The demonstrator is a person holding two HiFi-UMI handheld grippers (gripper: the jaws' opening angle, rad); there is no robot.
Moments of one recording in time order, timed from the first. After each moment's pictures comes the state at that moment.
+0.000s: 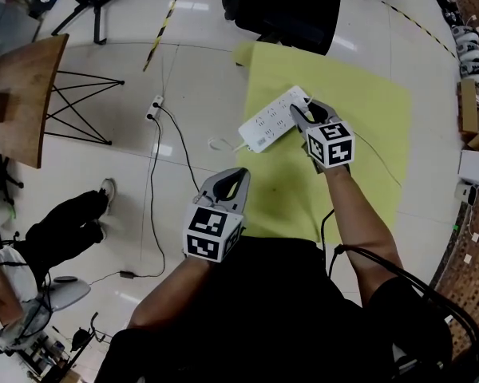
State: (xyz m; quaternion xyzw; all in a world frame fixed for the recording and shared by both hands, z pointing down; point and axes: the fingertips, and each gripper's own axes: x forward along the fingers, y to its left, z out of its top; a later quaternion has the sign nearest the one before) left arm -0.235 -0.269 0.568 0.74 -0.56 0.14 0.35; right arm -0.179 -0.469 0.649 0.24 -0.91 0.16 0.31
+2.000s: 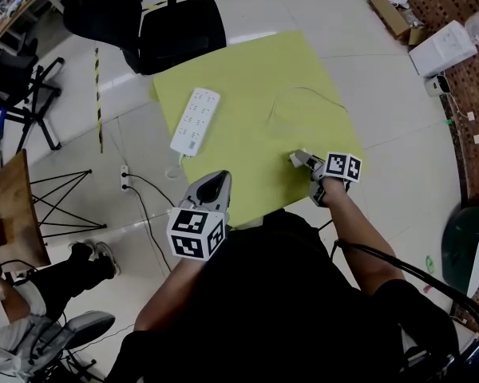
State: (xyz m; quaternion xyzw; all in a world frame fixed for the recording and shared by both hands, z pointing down) left arm -0.112 -0.246 0.523 0.85 -0.42 0.15 0.28; right arm 0.130 -0.285 0.704 0.47 -0.65 0.59 0.08
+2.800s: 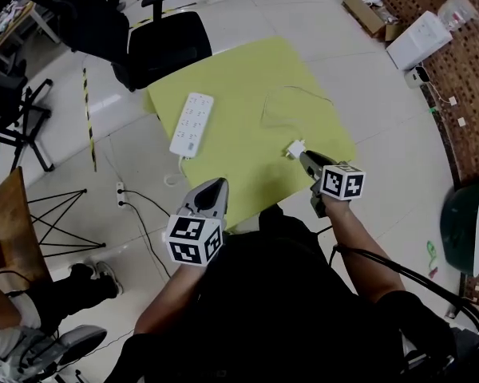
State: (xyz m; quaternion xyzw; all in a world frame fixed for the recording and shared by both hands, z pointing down) left arm -0.135 -0.210 0.513 0.87 -0.38 0.13 0.28; right arm 0.109 -0.243 0.599 0.54 -0.73 0.38 0.15
